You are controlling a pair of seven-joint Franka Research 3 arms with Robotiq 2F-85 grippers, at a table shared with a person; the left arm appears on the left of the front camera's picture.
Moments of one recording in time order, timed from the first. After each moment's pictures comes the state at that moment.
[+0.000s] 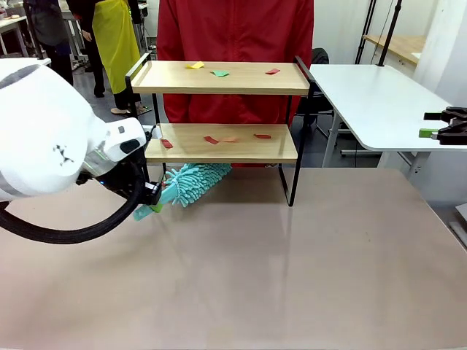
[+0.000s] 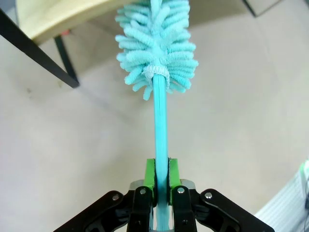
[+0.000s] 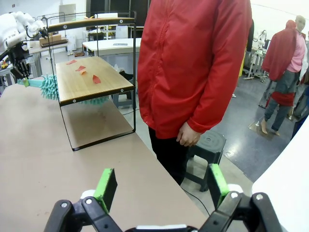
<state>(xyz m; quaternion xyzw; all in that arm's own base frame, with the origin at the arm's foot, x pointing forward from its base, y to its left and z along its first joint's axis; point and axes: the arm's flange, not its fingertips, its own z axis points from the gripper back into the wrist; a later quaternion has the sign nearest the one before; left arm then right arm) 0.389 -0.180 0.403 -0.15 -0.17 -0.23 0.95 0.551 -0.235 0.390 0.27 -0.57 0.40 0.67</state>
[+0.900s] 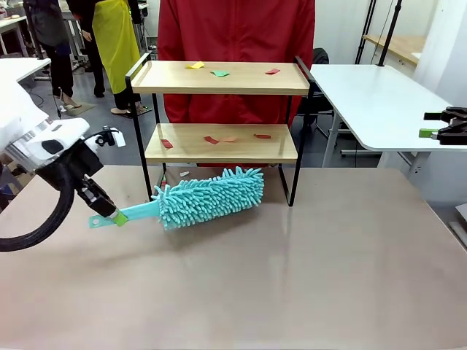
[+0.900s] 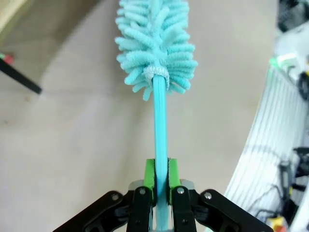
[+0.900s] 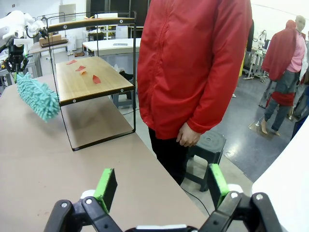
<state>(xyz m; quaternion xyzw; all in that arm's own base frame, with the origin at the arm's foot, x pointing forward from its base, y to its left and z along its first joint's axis) 0.378 -0.100 0.415 -0.23 -0.13 -0.49 0.83 0.551 -0.235 0.390 0.27 -0.57 0.40 0.67</state>
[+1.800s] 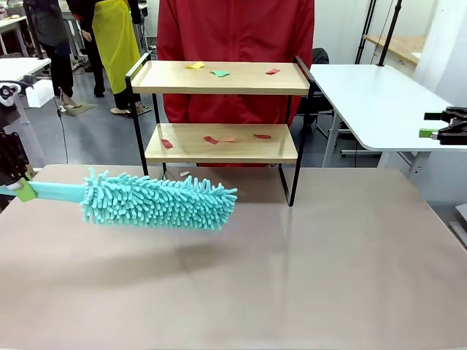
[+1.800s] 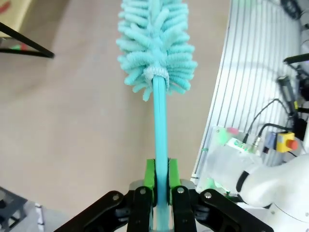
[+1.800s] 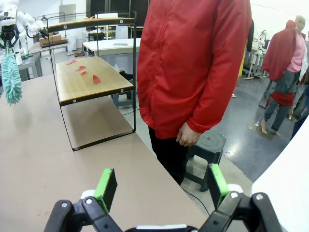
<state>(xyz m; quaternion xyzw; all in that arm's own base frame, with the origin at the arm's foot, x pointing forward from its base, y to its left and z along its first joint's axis) 0.333 -0.033 0.536 -0.14 -0.06 -0.61 0.78 0.551 -0.235 0.390 0.27 -0.57 0.40 0.67</state>
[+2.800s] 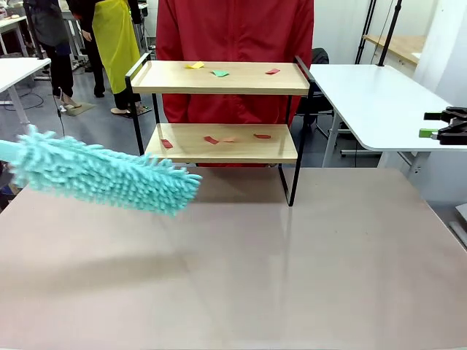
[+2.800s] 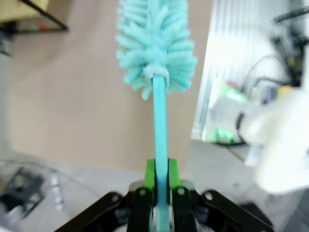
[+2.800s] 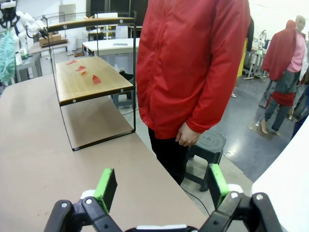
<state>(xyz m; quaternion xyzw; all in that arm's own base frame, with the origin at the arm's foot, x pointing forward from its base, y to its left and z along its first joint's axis) 0.333 0.035 0.646 -0.08 -0.01 -0.65 0.75 0.551 -0.235 0.390 0.27 -0.57 0.40 0.67</state>
